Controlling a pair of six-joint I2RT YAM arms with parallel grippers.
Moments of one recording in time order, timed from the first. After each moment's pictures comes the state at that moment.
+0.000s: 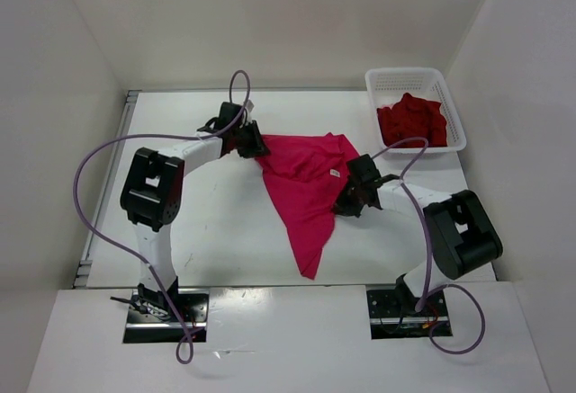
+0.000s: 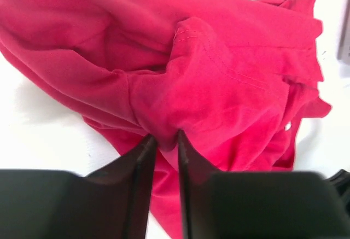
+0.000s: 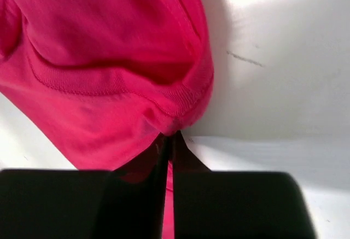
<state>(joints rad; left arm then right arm) -0.31 2.01 1.40 -0.17 0.30 -0.58 0.39 1.51 0.71 -0.27 -0.11 0.96</state>
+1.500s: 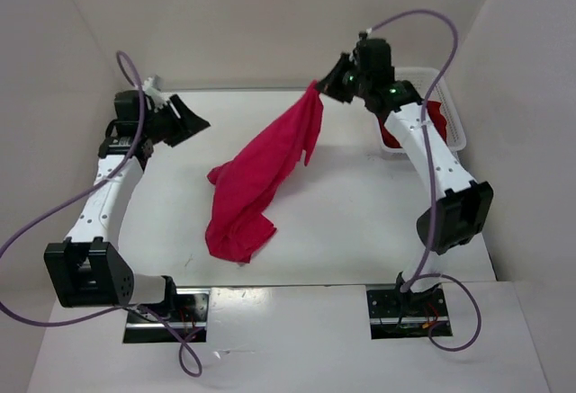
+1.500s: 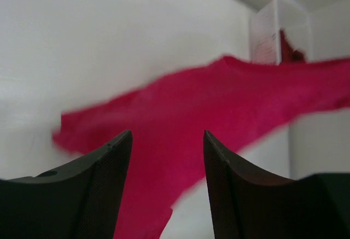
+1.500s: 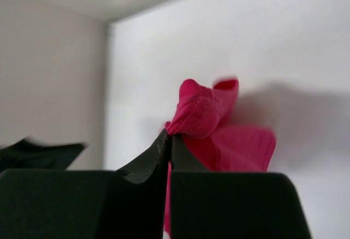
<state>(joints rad) 0.09 1.34 1.23 -0.36 0.46 -0.58 0.37 1.70 1.92 -0.54 -0.20 0.75</state>
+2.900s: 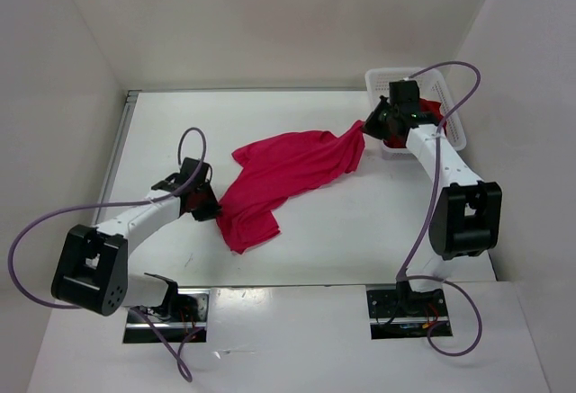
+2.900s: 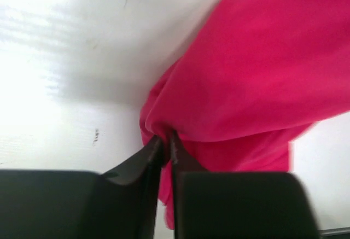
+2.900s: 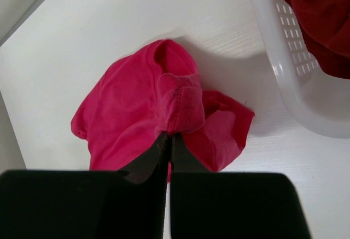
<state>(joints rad) -0.26 1.33 0.69 -0.46 0.01 -0.71 0.09 1.64 1.36 -0.45 -0.10 0.67</state>
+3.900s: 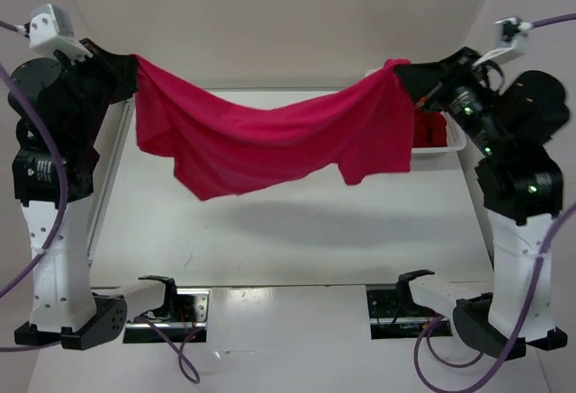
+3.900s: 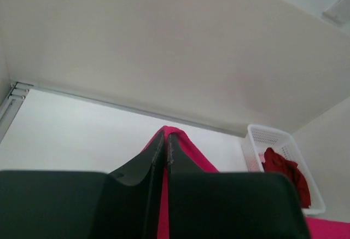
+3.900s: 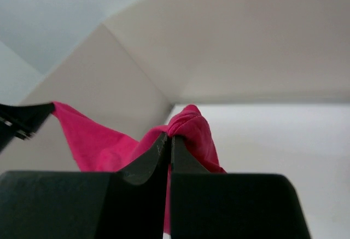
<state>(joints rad) -0.05 1.18 1.92 -0.70 -0.06 -0.42 0.17 1.13 1.94 -0.66 -0.26 0.59</state>
